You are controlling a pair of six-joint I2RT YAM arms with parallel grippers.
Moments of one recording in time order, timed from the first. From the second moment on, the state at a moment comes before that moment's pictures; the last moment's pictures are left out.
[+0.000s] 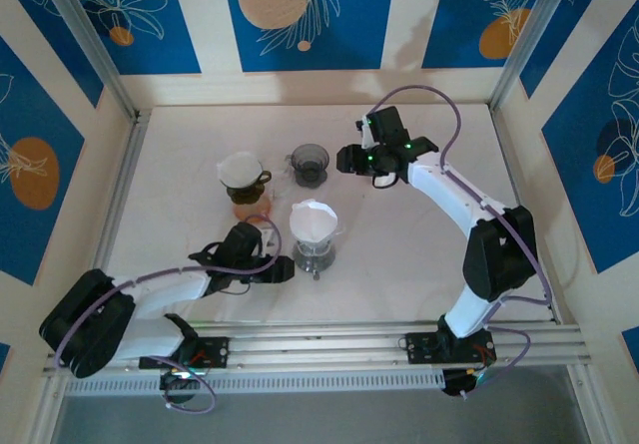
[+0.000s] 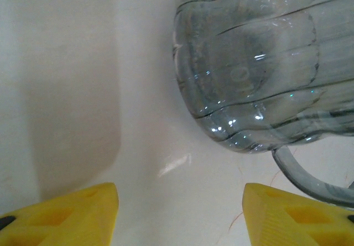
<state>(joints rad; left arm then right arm) -0.69 1.26 0.41 -0.03 0.32 -0.65 0.41 1.66 1.40 -0.60 -0.20 0.41</state>
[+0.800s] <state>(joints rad) -0.74 1.60 0.65 0.09 0.37 -0.71 0.34 1.35 1.33 -0.63 -0.16 0.46</state>
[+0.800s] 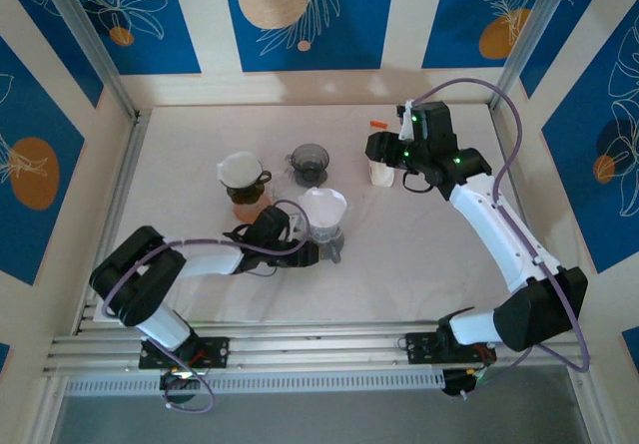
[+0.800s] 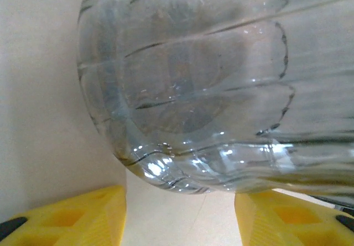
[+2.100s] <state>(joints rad) -0.75 1.73 0.84 0.07 0.35 -0.68 0.32 1.25 1.27 -0.63 -0.16 0.46</state>
